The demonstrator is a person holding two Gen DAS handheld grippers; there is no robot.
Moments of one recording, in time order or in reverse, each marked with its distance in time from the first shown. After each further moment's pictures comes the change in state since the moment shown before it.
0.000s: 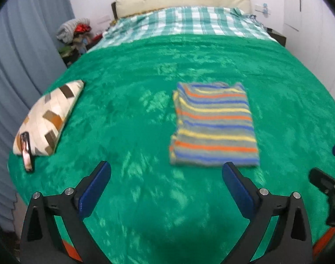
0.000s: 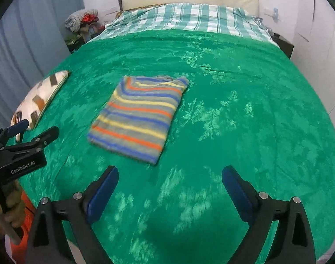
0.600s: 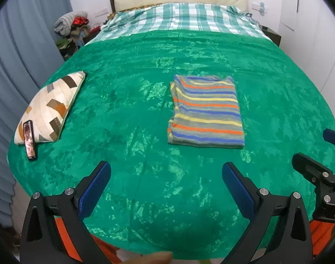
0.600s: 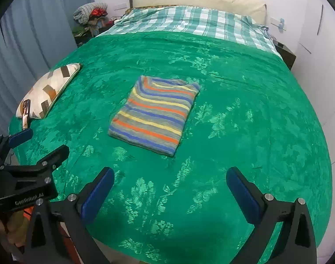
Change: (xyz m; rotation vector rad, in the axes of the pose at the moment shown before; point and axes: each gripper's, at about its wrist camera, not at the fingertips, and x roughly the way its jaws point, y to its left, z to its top) left arm -0.045 0.012 -0.019 -0.009 0.045 -0.039; right arm -0.045 0.036 0.000 -0.055 0.010 -0.007
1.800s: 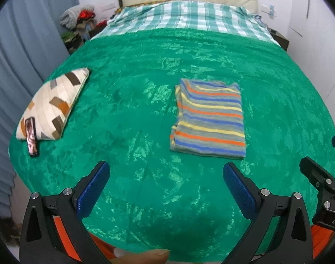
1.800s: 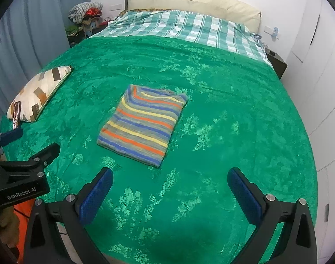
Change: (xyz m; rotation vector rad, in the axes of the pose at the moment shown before) left arm 0.004 0.000 0.026 -0.060 0.030 0.024; right arm -0.011 -0.012 0.025 -0.006 -0.006 -0.080
